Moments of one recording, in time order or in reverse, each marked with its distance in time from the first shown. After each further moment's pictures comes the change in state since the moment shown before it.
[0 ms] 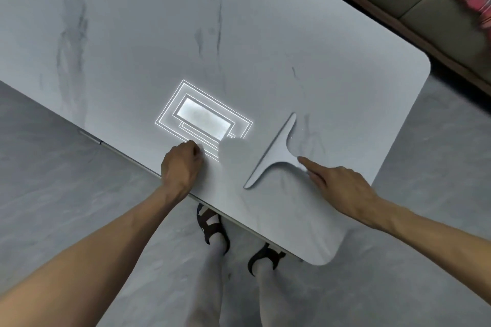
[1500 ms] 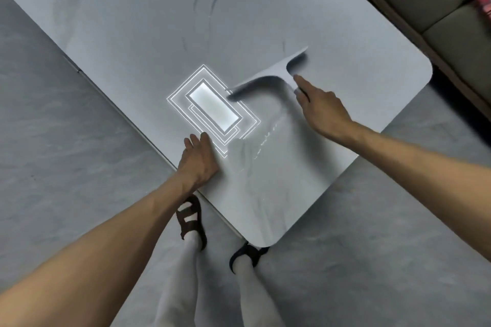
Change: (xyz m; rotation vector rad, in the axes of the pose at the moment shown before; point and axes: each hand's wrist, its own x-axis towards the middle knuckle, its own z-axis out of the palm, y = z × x) left_hand -0.095 0.116 0.108 -0.078 -0.231 -0.204; right_hand 0.074 0.067 -0.053 0.089 0.222 -0.177
